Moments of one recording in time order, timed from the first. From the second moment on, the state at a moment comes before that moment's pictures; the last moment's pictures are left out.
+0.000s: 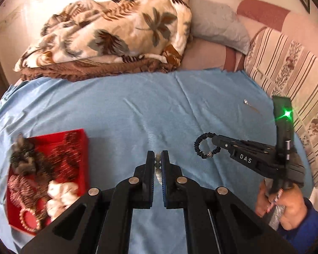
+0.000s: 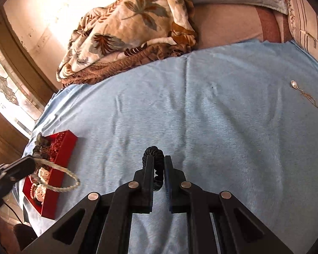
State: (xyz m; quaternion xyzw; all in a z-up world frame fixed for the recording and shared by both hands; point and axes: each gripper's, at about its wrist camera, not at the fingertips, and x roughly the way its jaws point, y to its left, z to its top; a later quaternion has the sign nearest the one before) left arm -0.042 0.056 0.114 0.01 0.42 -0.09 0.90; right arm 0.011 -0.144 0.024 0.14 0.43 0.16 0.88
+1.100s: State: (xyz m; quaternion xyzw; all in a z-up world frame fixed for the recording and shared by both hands) left arm -0.108 0.322 0.099 -0.16 0.39 0.04 0.91; right arm -0.097 -0.005 0.079 0.07 0.41 0.22 0.88
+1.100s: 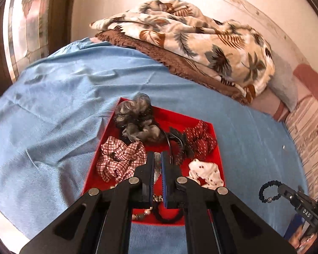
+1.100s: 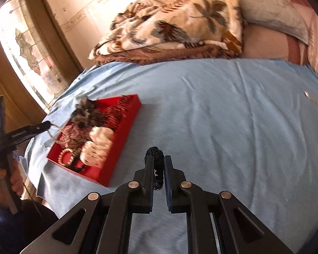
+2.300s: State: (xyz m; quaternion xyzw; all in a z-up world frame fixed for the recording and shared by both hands) left arm -0.044 0.352 0.053 -0.20 0.41 0.02 0.89; right arm 0.082 0.212 0.040 -0.02 0.50 0.23 0.83
